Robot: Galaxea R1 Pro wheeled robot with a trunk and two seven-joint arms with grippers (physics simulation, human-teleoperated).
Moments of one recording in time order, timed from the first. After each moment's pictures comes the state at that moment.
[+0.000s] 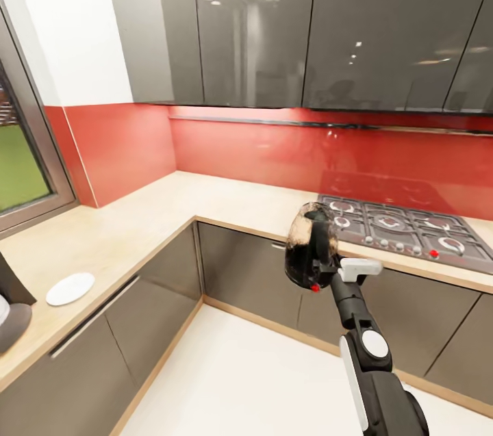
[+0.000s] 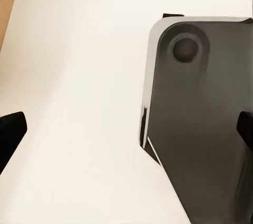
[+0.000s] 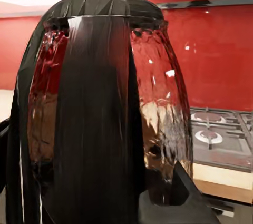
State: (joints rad) left arm -0.04 0.06 -0.21 0.01 0.28 -0.20 0.08; right arm -0.28 0.17 -0.10 -1.51 0.18 -0.06 0.05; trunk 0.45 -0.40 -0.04
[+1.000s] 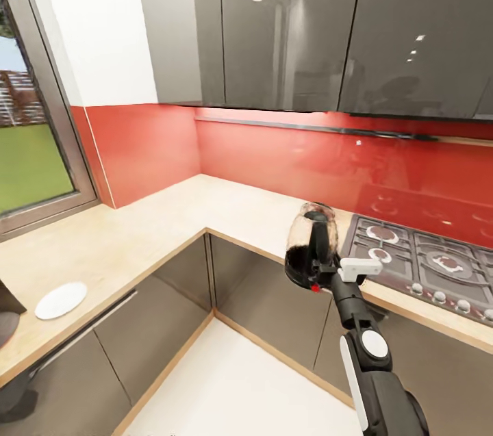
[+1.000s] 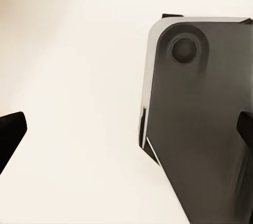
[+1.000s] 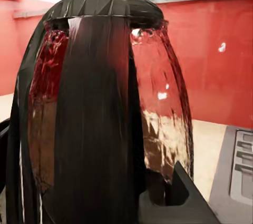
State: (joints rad) left arm -0.04 0.06 -0.21 0.01 0.28 -0.20 0.08; right arm -0.28 0.17 -0.10 -1.51 0.17 -0.06 0.05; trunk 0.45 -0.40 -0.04
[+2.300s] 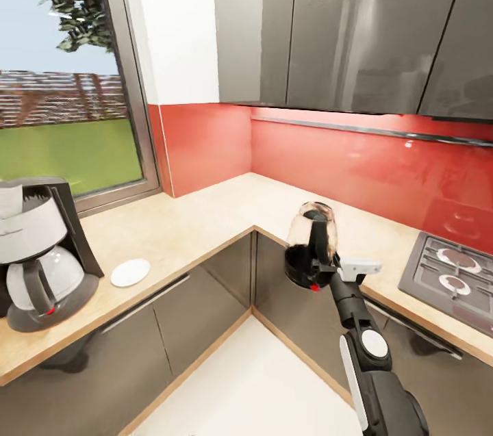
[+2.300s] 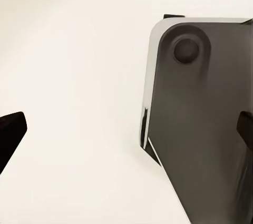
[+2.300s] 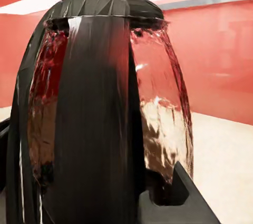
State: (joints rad) left arm -0.04 0.06 -0.21 0.01 0.28 -0.20 0.08; right arm -0.28 0.17 -0.10 -1.52 0.17 -0.06 0.05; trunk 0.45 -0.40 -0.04
